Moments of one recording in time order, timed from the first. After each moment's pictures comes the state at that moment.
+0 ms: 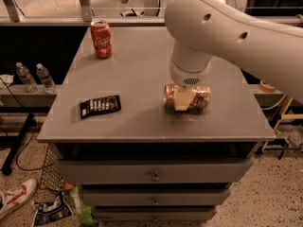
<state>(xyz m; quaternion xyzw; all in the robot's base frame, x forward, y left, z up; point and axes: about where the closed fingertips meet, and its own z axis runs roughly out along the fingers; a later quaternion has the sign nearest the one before) 0.557 -0.085 0.852 -0.71 0.68 -0.11 0.13</state>
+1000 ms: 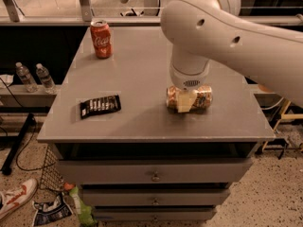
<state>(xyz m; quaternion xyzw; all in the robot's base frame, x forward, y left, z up) 0.557 -0.092 0.843 -0.72 0.68 -0.13 0.11</state>
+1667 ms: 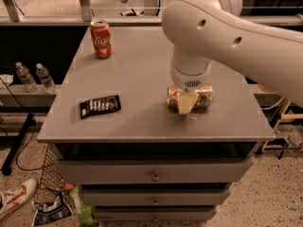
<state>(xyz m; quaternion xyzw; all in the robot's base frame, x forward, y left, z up) 0.555 -0.094 0.844 -0.72 0.68 -0.13 0.11</state>
